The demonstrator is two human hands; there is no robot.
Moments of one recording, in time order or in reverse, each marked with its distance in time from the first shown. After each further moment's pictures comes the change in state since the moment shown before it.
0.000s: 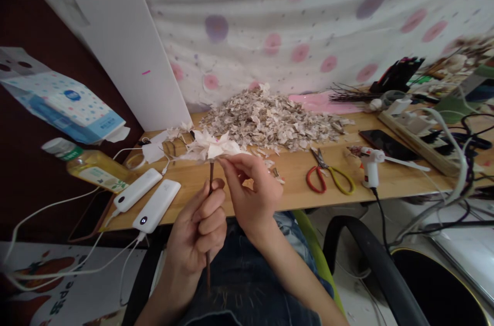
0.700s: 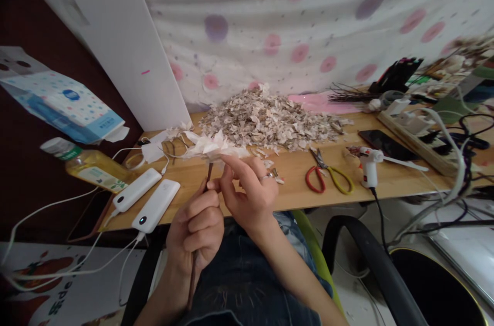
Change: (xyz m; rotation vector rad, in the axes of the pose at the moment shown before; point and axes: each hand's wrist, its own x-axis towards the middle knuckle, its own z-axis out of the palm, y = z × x) left_hand -0.004 -0.003 0.003 -0.284 -0.043 0.004; right_hand 0.010 -0.001 -0.007 -0.195 -0.094 -0.330
